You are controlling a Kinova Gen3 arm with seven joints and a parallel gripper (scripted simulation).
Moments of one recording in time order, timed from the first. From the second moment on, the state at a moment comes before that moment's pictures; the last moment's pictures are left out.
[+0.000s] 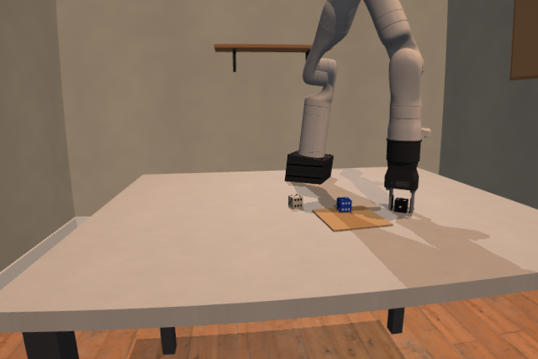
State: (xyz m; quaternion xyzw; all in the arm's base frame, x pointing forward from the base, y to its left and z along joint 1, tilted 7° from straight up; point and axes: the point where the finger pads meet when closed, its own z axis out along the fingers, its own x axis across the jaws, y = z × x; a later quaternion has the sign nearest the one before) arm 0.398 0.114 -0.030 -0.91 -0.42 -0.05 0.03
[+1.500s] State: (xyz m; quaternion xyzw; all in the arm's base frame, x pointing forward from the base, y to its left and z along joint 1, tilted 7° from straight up) arm 0.398 0.114 -0.030 -0.91 -0.42 -0.05 0.03
